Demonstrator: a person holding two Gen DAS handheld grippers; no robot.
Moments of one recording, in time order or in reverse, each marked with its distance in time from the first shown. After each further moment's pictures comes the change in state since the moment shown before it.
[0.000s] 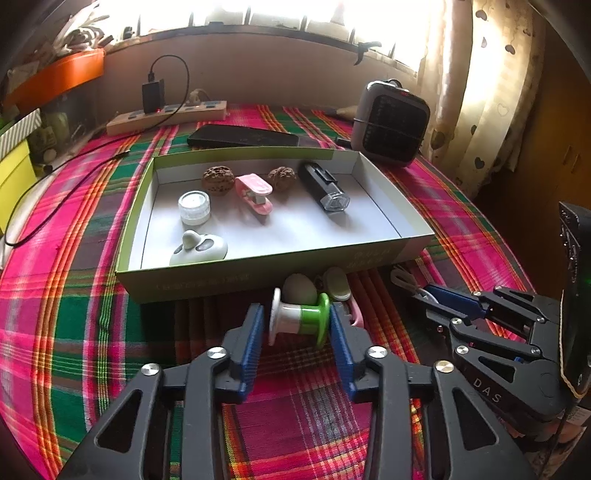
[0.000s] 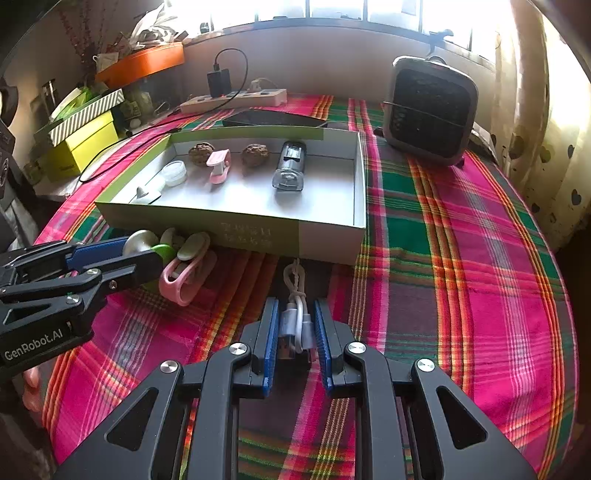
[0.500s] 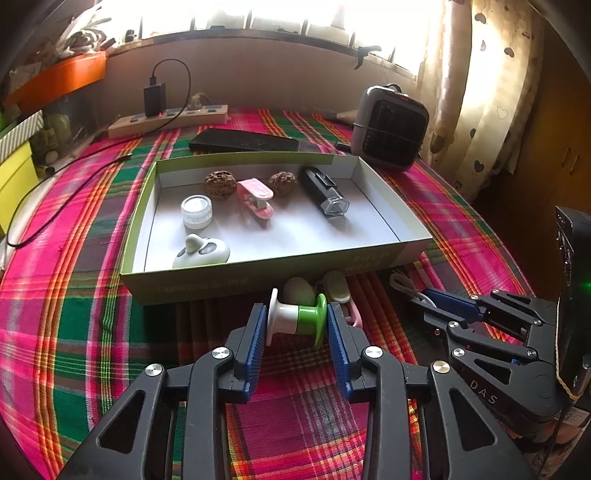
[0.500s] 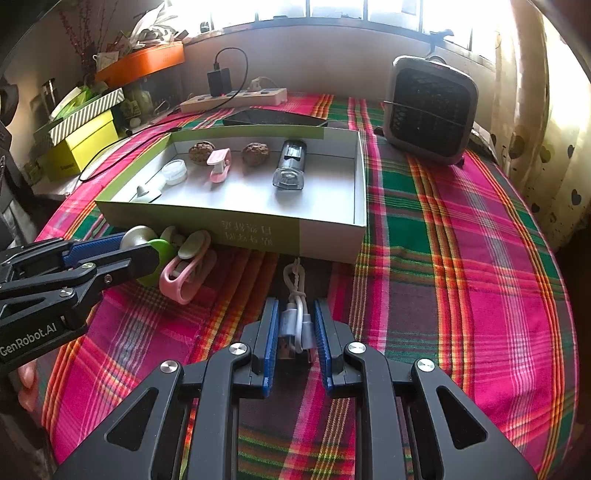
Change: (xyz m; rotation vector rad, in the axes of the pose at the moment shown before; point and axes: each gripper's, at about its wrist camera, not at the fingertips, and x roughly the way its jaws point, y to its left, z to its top) left arm -0.004 -0.001 0.000 -0.001 -0.016 0.001; right arm 0.000 0.000 0.000 0.000 -0.002 0.000
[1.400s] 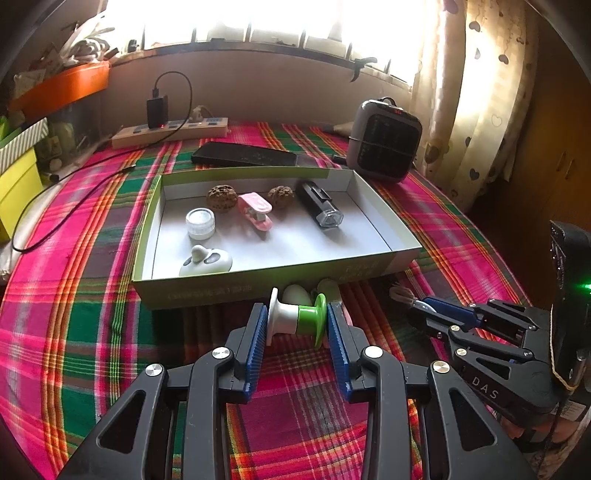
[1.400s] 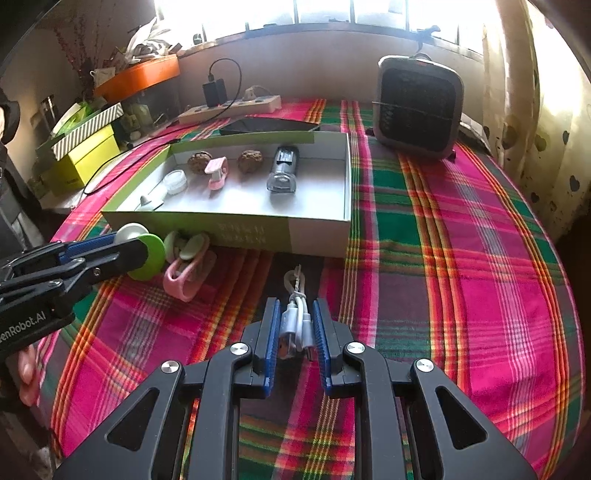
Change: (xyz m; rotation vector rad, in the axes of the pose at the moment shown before) left arm -0.013 0.000 0.000 -0.002 -0.041 -0.007; right arm -0.010 -0.011 -0.005 0.048 -0.019 0.025
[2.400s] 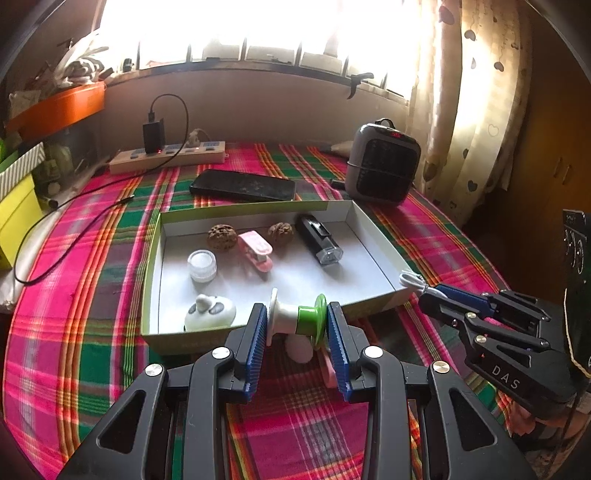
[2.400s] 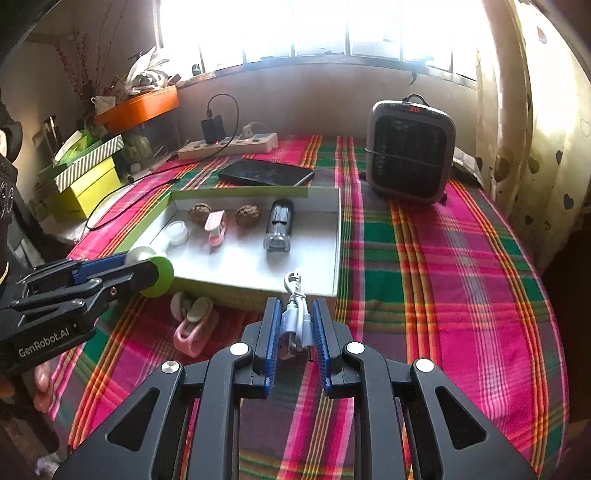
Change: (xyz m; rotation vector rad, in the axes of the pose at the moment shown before) left arm -0.002 0.001 0.027 0.022 -0.051 0.001; right arm -0.018 -0.004 0.034 0.001 -0.105 -0.005
